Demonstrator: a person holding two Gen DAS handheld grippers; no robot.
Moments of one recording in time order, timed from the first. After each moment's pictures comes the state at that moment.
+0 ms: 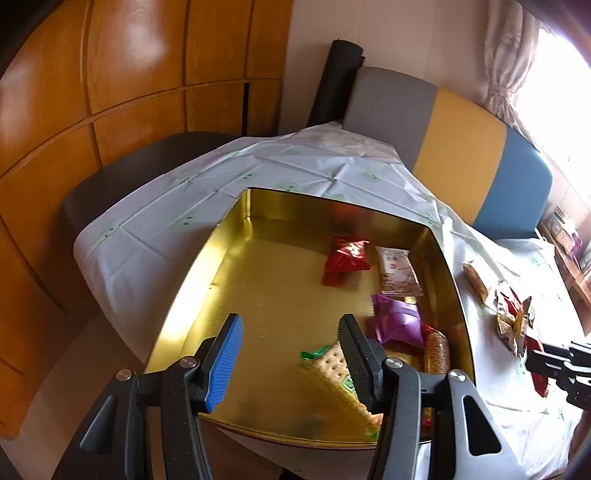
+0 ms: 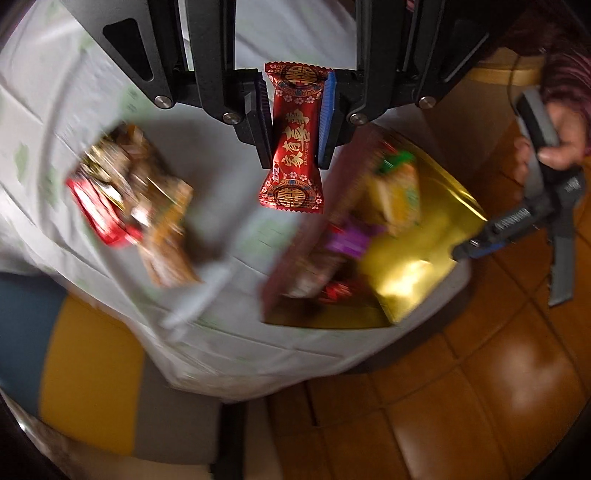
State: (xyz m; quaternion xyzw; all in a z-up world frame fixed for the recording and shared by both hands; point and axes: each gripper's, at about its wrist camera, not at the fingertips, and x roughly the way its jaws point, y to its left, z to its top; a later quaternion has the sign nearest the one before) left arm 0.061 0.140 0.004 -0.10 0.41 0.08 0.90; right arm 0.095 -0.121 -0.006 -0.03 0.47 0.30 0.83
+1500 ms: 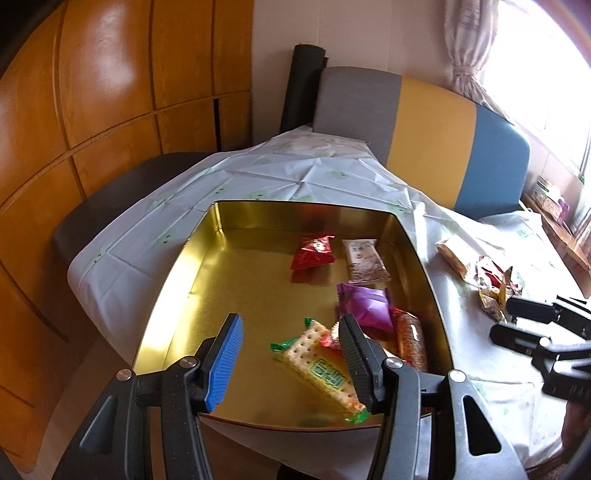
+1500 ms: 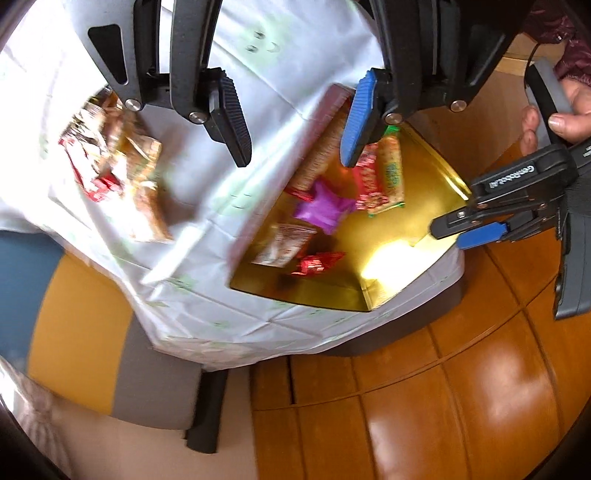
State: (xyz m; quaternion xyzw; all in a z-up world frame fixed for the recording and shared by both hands) left arm 0.050 0.098 0.016 -0.04 0.40 0.04 0.92; right arm 0.084 -0.121 -0.006 -0.06 0.42 0.27 0.86
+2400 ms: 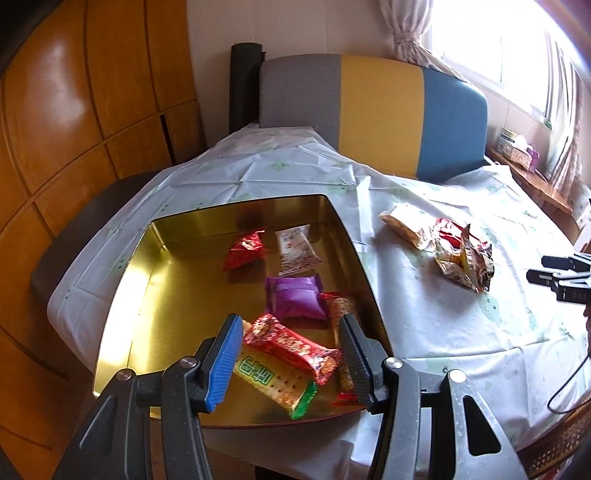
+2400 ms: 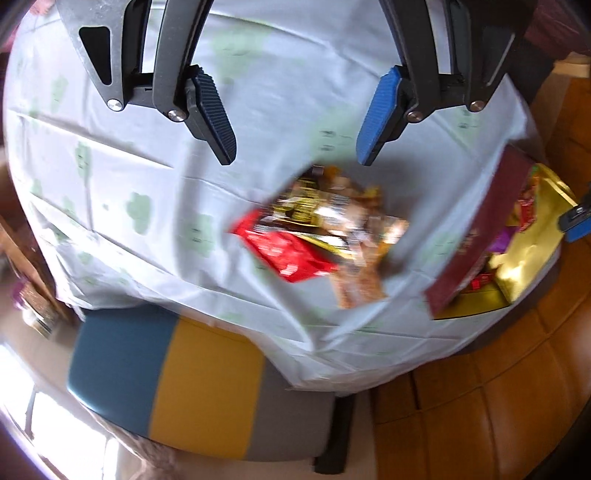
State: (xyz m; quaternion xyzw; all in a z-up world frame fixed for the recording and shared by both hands) left arm 0.052 0.027 0.017 0.03 0.41 -0.03 0.91; right arm 0.099 -0.312 -0.032 -0.05 0.47 0.07 0.88
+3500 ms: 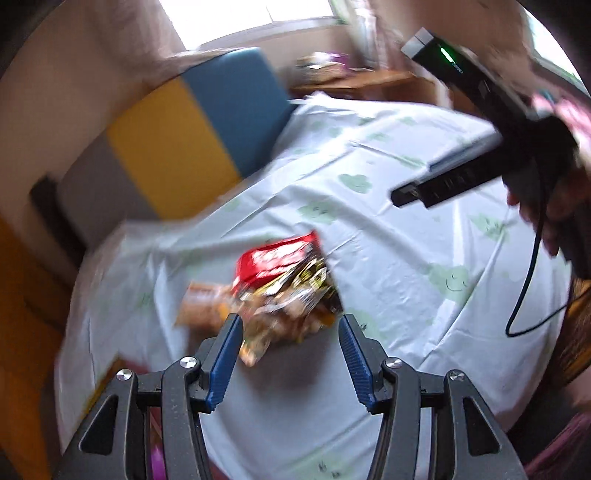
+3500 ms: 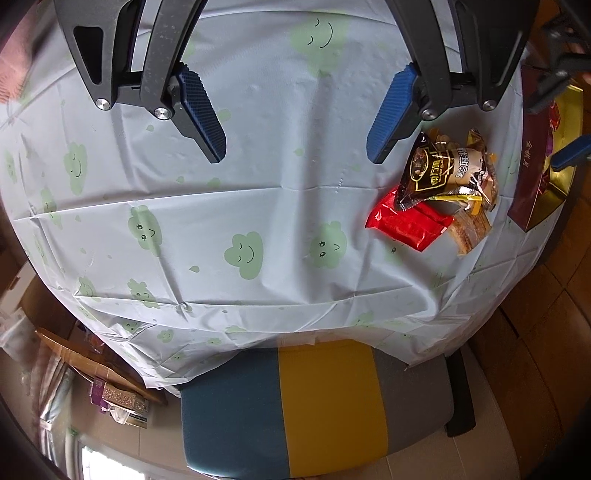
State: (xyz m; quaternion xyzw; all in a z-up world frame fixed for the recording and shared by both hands) left arm 0.083 -0.207 0.015 0.32 0.34 -0.32 0.83; right arm 0.109 -0.409 -0.039 0.12 0.48 -0.06 0.87
